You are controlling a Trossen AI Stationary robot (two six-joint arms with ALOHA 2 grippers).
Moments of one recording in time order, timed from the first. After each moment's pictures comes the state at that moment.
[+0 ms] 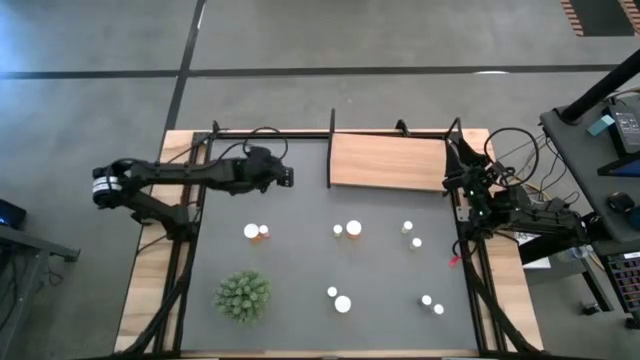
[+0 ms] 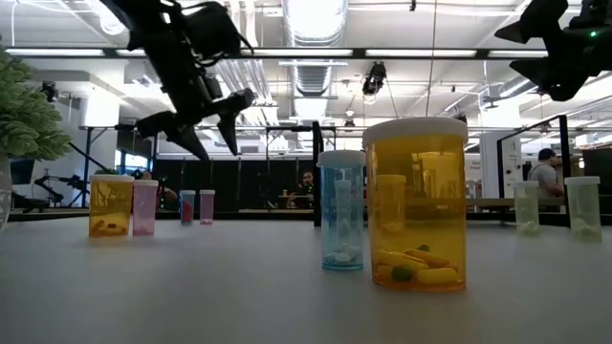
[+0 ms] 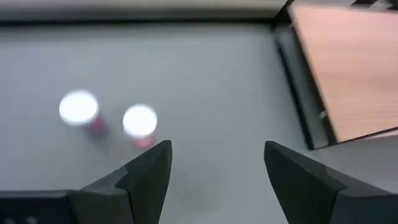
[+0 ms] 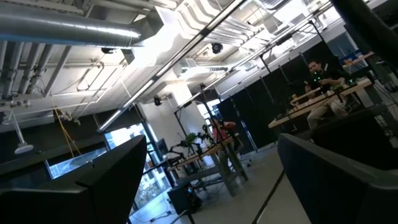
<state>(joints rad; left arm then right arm) 0.28 1.35 0.89 -0.50 -0.49 -1.03 -0.14 0.07 0.02 0.71 0.79 -0.03</state>
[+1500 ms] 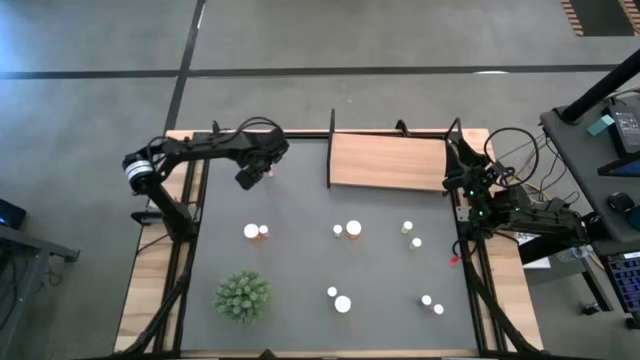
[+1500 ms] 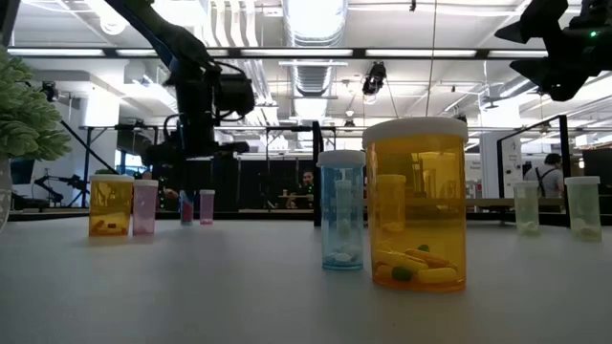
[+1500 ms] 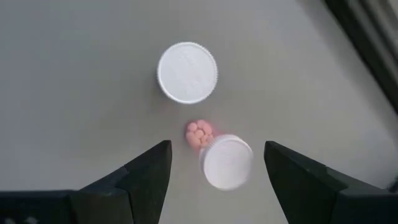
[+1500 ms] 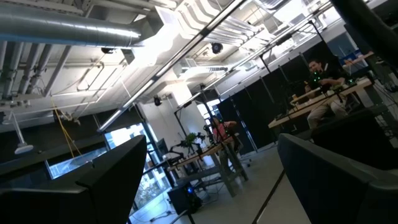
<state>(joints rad) 0.58 1.62 1.05 -0.70 -0.23 -1.75 -0.14 0.07 0.02 0.71 0.79 -0.03</state>
